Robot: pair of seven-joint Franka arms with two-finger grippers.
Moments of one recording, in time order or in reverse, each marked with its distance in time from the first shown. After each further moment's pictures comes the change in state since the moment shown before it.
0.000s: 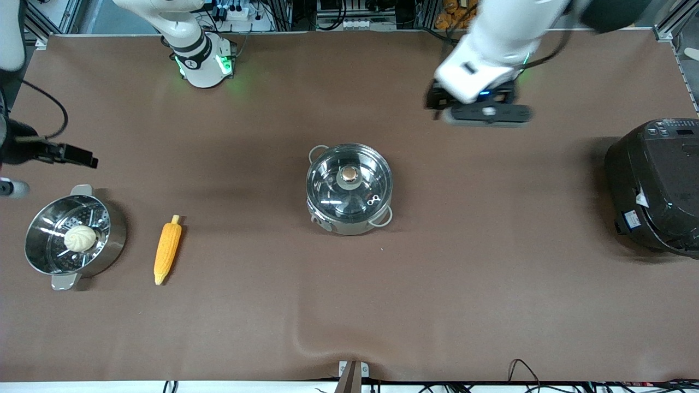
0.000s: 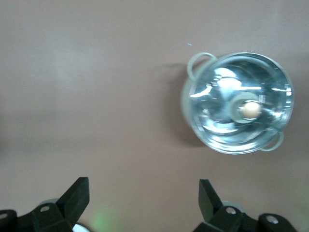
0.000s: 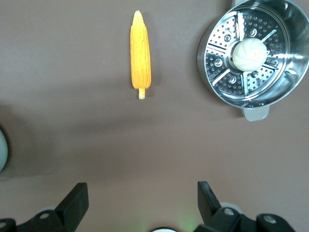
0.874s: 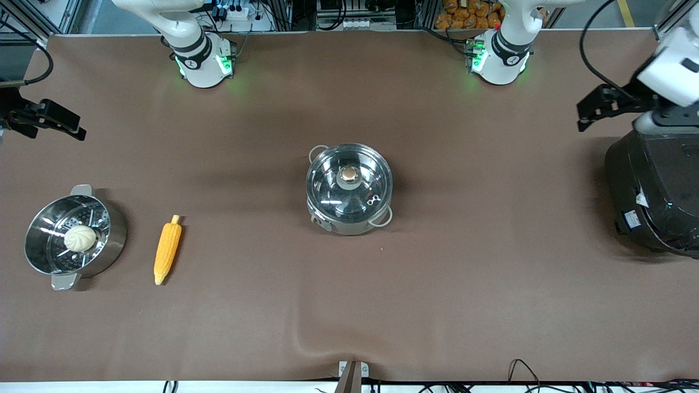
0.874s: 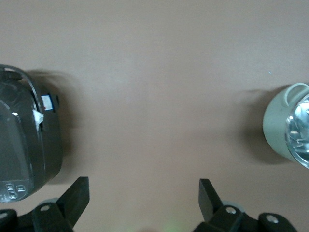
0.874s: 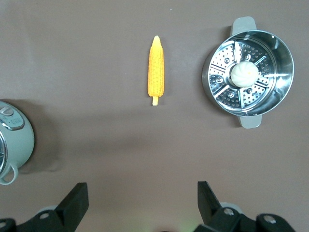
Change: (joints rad) left arm 0.106 -0.177 0.388 -0.018 0.007 -0.090 0.532; right arm 0.044 -0.181 0.003 0.007 0.001 -0.043 0.000
